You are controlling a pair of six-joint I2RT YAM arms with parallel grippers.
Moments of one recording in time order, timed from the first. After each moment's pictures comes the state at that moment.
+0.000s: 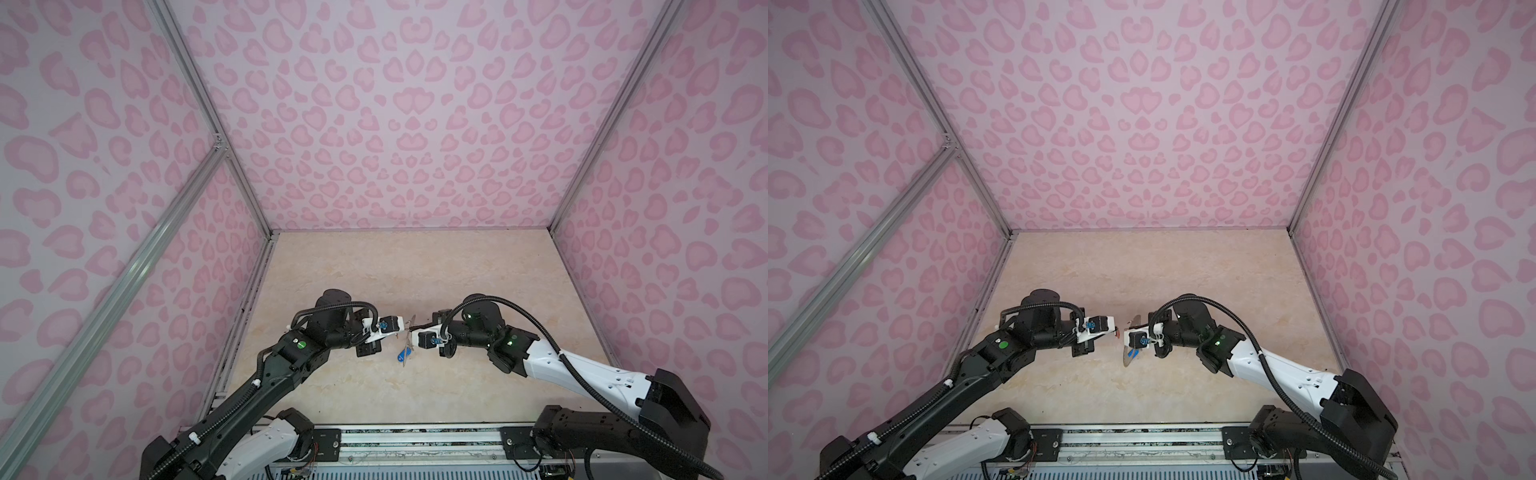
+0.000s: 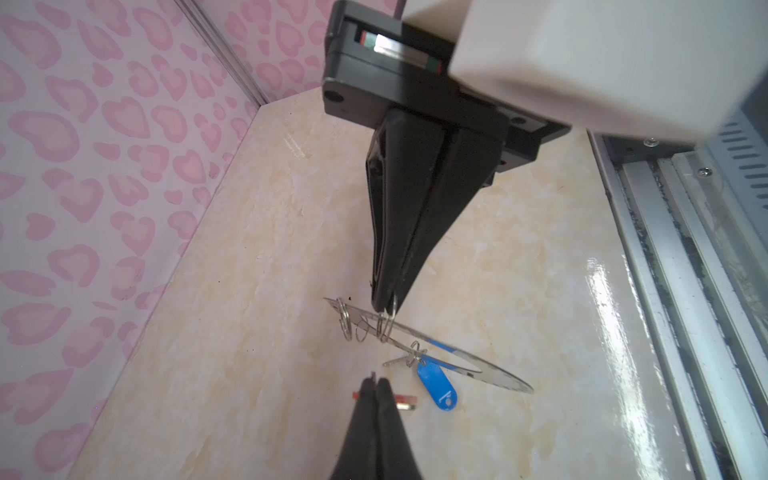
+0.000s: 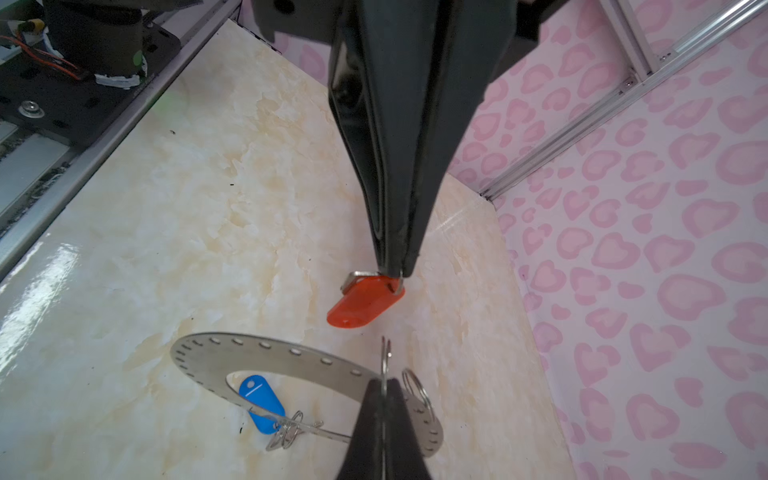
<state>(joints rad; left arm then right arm) -0.59 0.97 0.76 -0.38 0.53 0.75 0.80 1.23 0.72 0.08 -0.43 -0.87</state>
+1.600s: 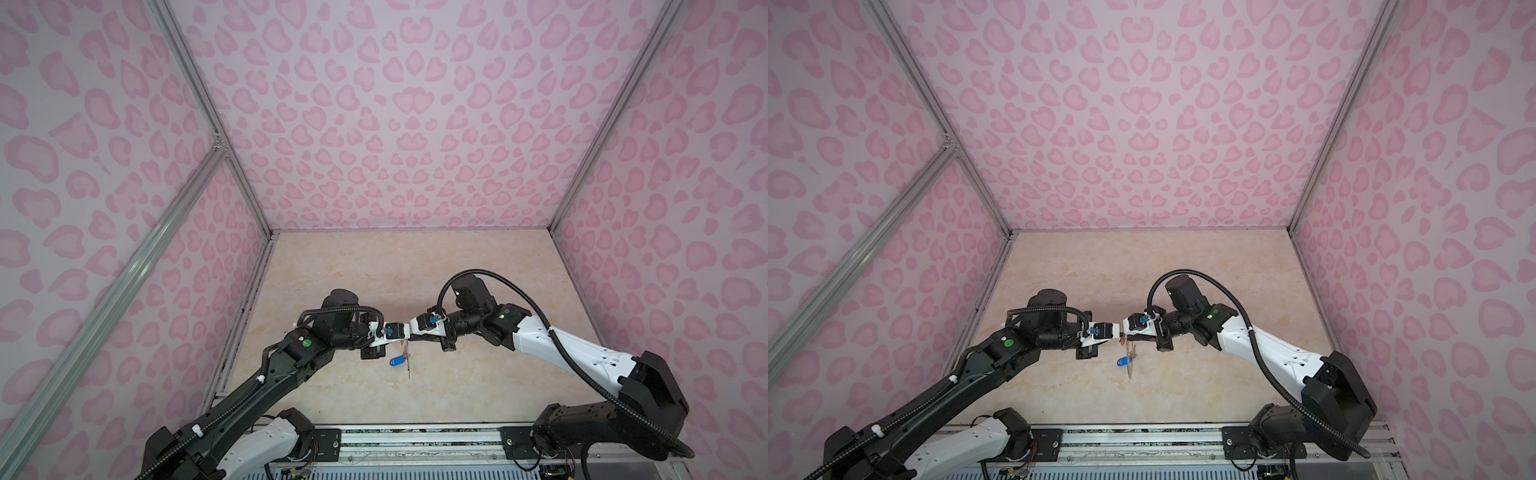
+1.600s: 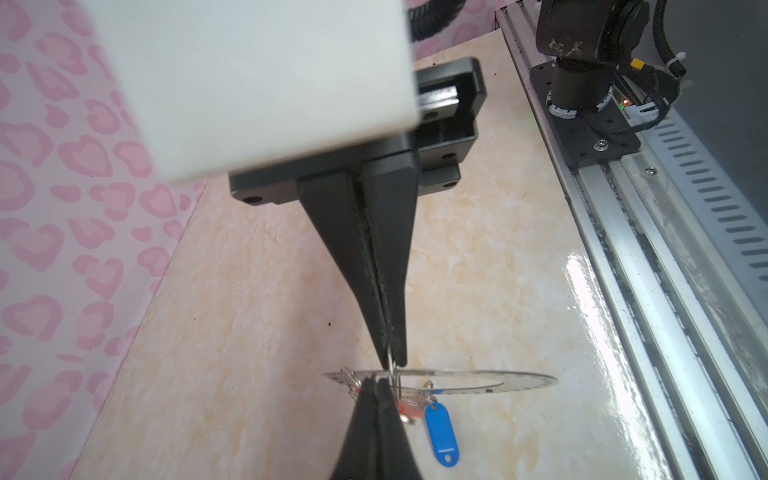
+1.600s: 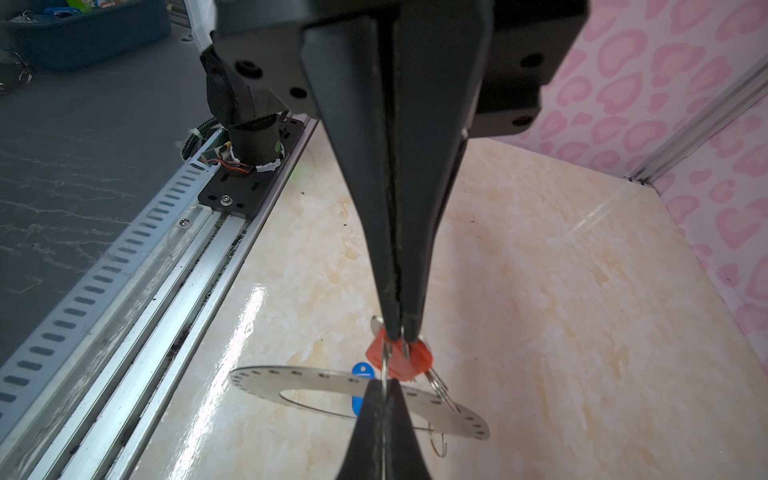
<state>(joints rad) -0.64 1.00 0.78 -0.39 0.58 0.80 0.71 1.37 0.94 -0.28 -0.78 -0.77</state>
